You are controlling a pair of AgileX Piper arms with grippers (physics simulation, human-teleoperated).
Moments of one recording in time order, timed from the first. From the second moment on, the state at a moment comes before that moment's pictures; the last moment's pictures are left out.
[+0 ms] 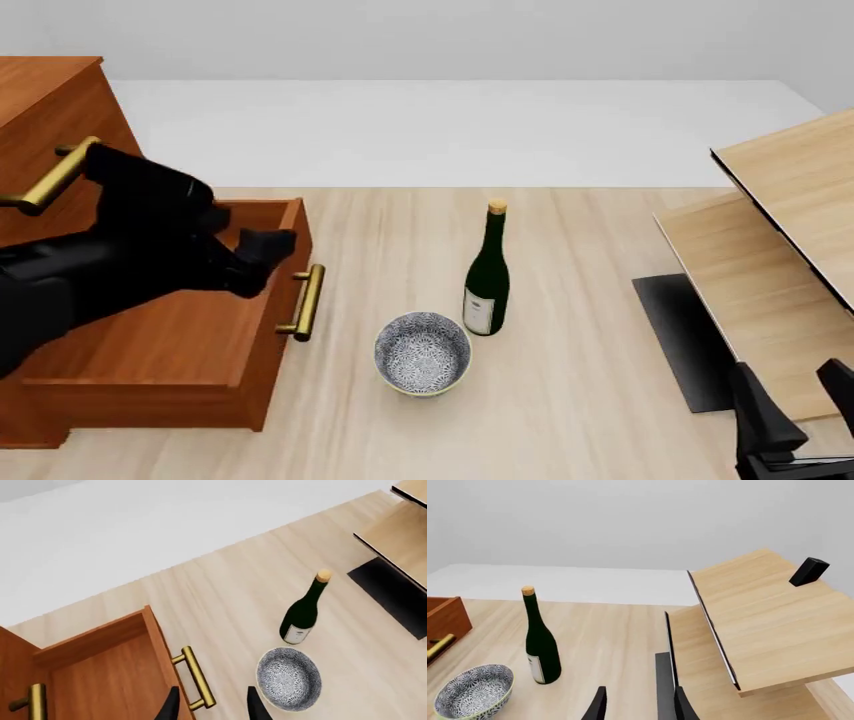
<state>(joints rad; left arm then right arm) -0.42 1.02 -0.76 0.28 0.06 0.03 0.01 0.00 0.06 -0.02</state>
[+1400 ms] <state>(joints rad) -0.66 1.49 -1.36 0.22 0.09 0.03 0.02 0.00 0.05 -0.01</state>
